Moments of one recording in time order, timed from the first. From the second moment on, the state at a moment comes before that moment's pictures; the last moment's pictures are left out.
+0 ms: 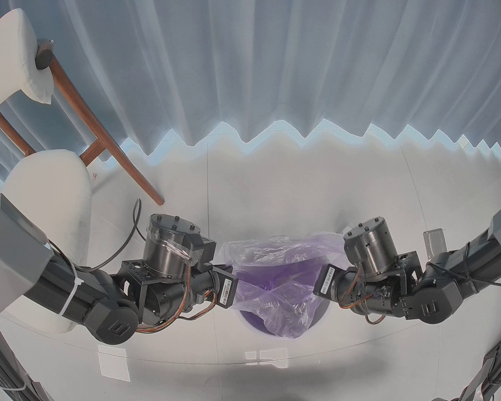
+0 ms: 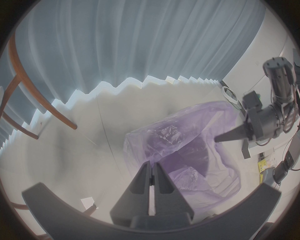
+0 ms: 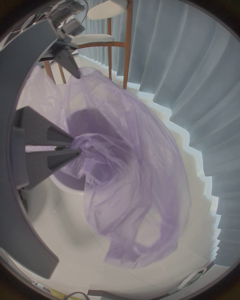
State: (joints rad) left arm -0.67 1.88 -0.78 -0.60 0.15 -0.07; right arm 0.70 1.87 -0.85 -0.28 -0.21 0.88
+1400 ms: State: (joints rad) left arm -0.58 1.89 -0.60 -0.54 0.20 -0.07; right arm 1.02 1.89 -0.50 -0.47 -0.19 1.01
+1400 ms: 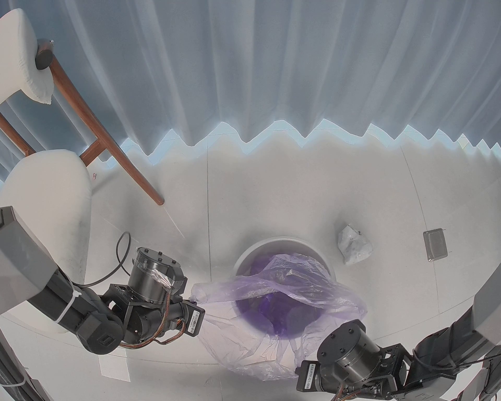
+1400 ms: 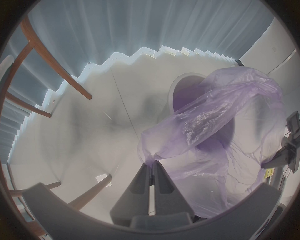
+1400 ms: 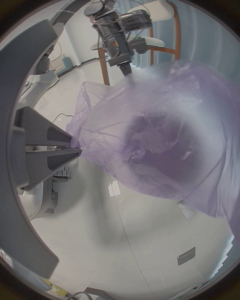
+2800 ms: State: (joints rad) left arm -0.57 2.07 -0.69 -0.50 0.29 -0.07; right arm 0.98 2.24 -0.48 -0.68 -0.37 0.94
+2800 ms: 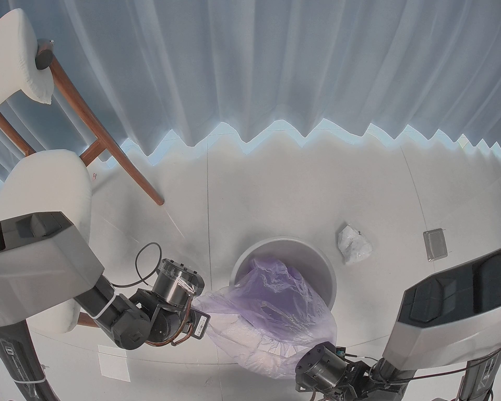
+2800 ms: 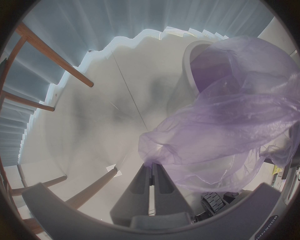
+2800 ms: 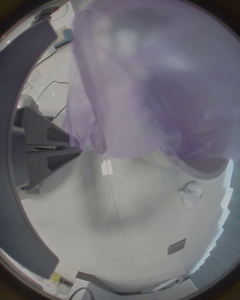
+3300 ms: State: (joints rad) left arm -0.57 2.17 -0.83 -0.50 0.29 -0.07; right arm 0.87 2.26 -0.44 -0.80 -0.37 0.94
